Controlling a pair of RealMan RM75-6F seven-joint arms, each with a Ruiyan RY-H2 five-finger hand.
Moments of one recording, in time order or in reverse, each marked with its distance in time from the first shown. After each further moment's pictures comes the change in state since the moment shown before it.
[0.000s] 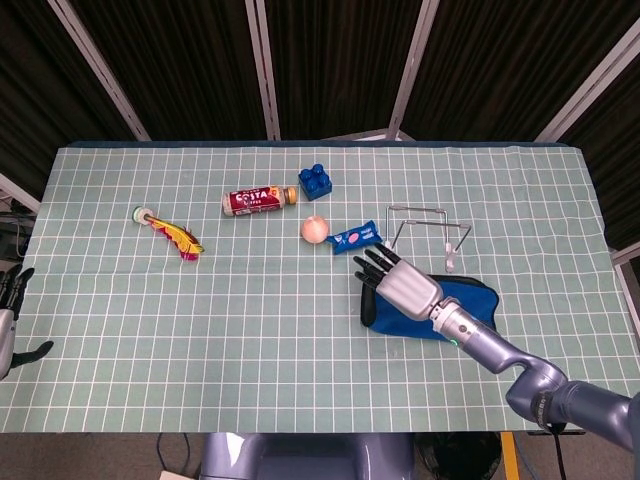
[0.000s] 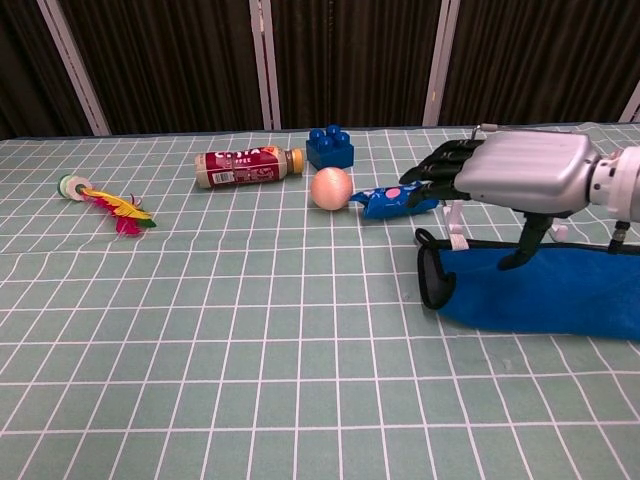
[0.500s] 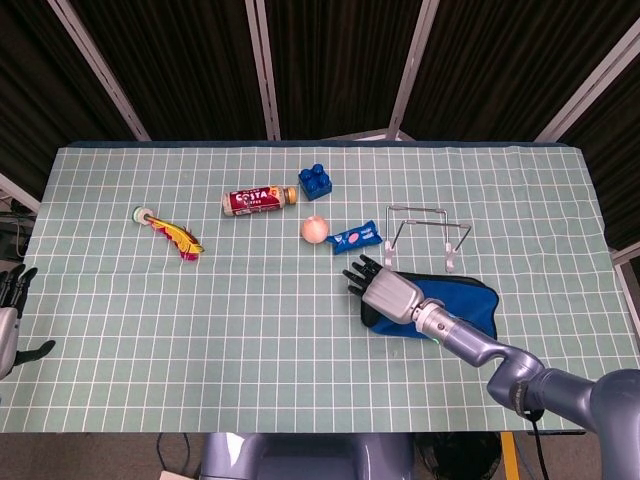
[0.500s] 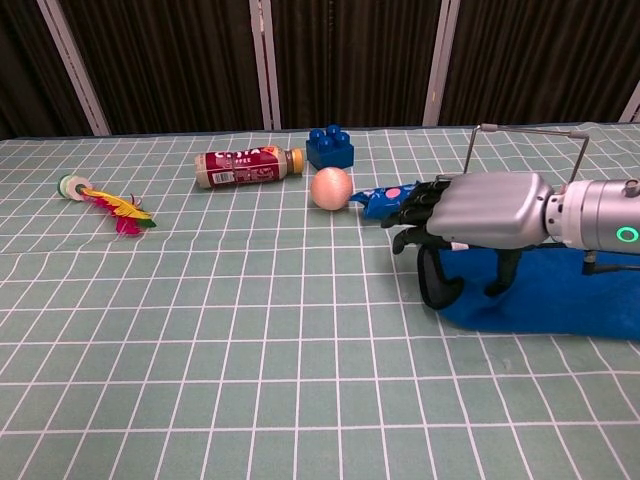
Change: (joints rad) left arm -0.013 -0.013 -0.003 0.011 -0.021 -0.023 0.016; right arm 0.076 -0.085 -0.044 0.089 0.000 -0.110 -0.010
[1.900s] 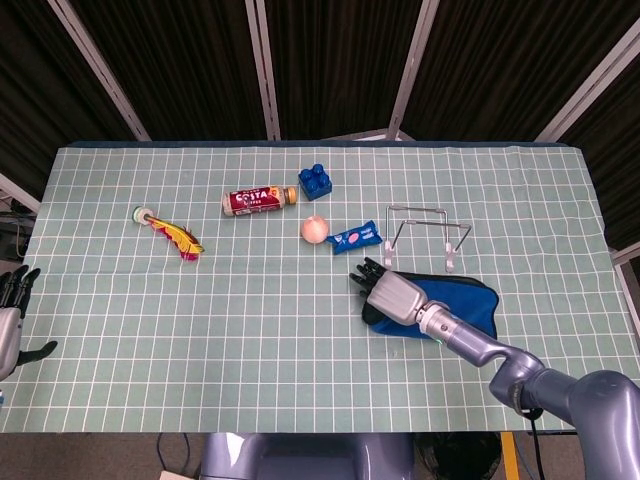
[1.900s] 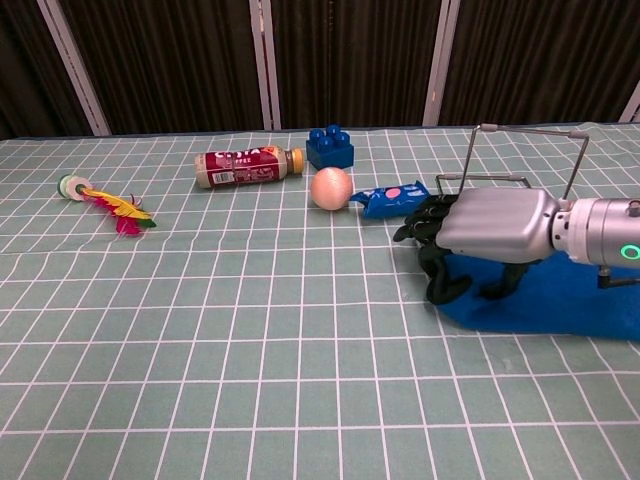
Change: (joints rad) left arm -0.008 -0.005 0.004 0.002 -0.010 -0.010 0.005; right arm -0.003 -0.070 -0.082 0.151 -0.025 0.082 0.089
